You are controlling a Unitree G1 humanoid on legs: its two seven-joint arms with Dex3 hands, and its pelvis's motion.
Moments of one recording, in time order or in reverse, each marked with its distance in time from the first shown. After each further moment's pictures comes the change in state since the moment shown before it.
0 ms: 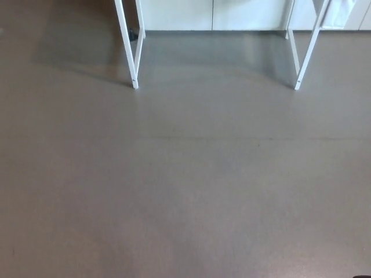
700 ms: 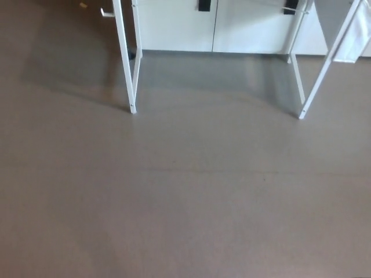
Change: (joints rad) left_arm 0.036 0.009 -0.017 -0.006 0.010 -0.022 0.018; right_arm 0.005 0.008 0.004 0.005 0.000 0.002 0.013
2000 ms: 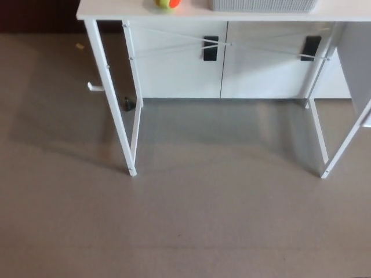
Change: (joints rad) left_arm 0.001 -0.001 -0.009 0.006 0.003 -0.032 0.003; right_arm -0.012 -0.002 0.008 0.007 -0.002 0.008 0.012
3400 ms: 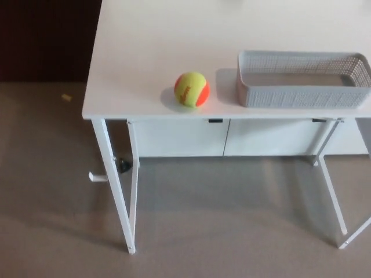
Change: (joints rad) left_arm 0.142 0.020 -0.018 0.101 0.009 -0.140 0.022; right_arm 0.123 0.003 0.040 0.018 -0.022 -0.038 -0.009
